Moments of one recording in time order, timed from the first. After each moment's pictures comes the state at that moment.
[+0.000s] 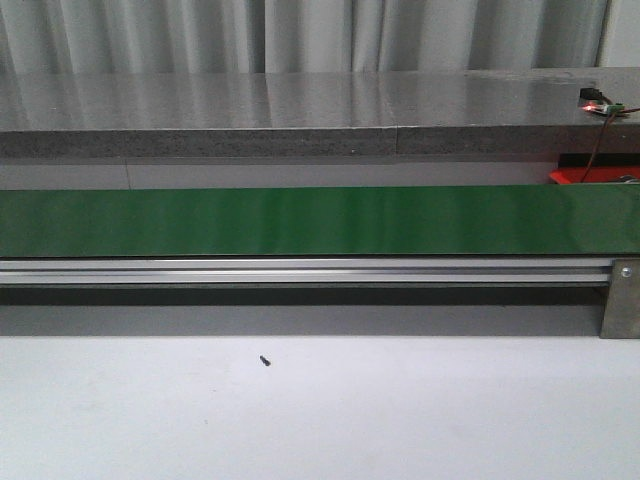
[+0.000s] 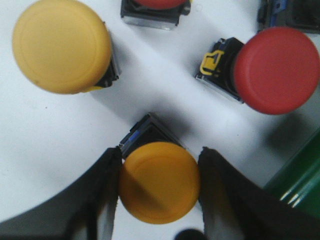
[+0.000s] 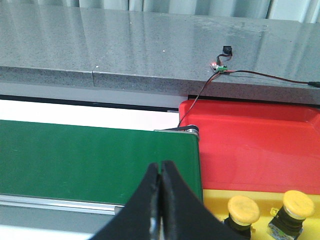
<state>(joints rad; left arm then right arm) 0.51 1.95 -1.44 -0.10 0.89 -0.14 -0.09 0.39 -0.34 0.47 0.21 -0.47</state>
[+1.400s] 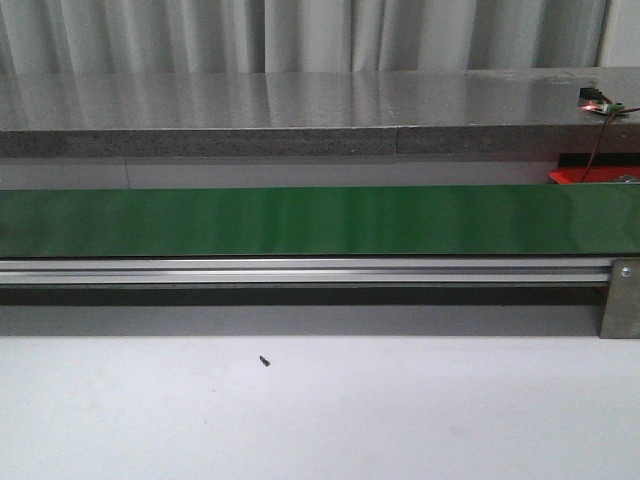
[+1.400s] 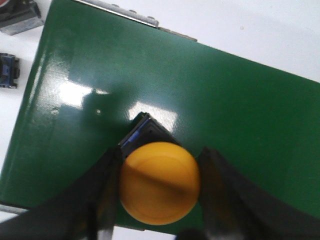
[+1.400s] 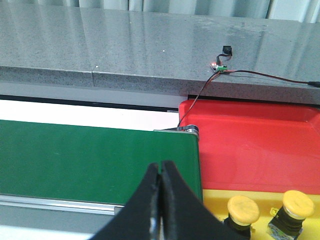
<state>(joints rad) 0.21 1.76 -1.44 -0.23 0.97 0.04 -0.09 0.39 -0.34 0.47 0.21 -0.47</state>
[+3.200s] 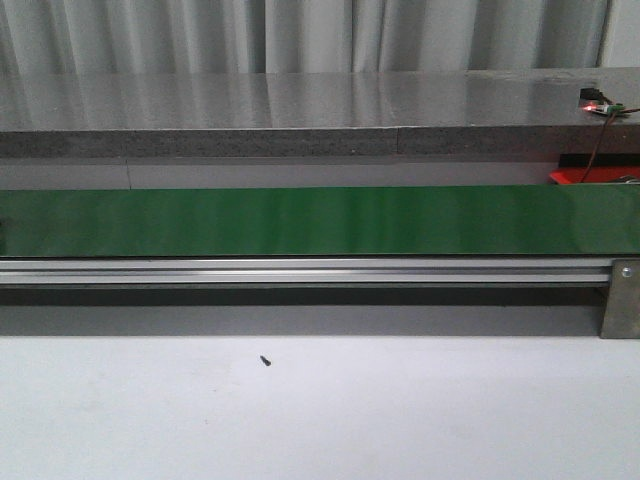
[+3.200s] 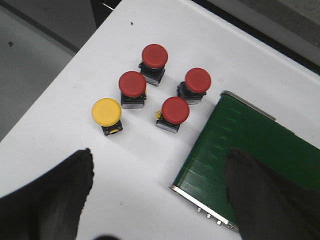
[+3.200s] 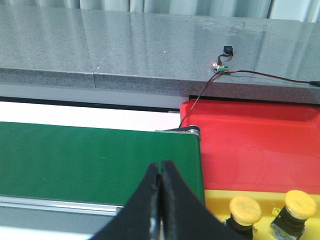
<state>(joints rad) 0.58 1.46 -1.44 -0.20 0.98 0.07 -0.09 0.39 -0.34 0.48 0.21 -0.47</state>
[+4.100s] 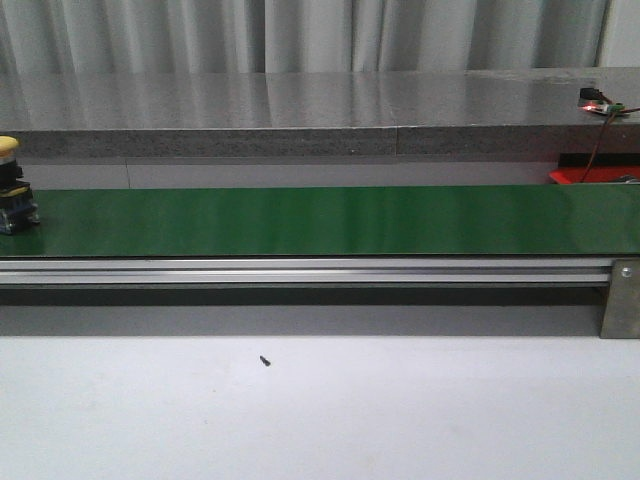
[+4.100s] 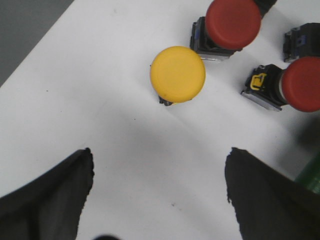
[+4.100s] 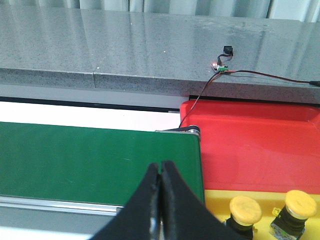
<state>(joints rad) 0.66 1.82 -1.44 -0.11 0.92 0.04 -0.09 0.39 -0.34 0.48 0.21 -0.47</state>
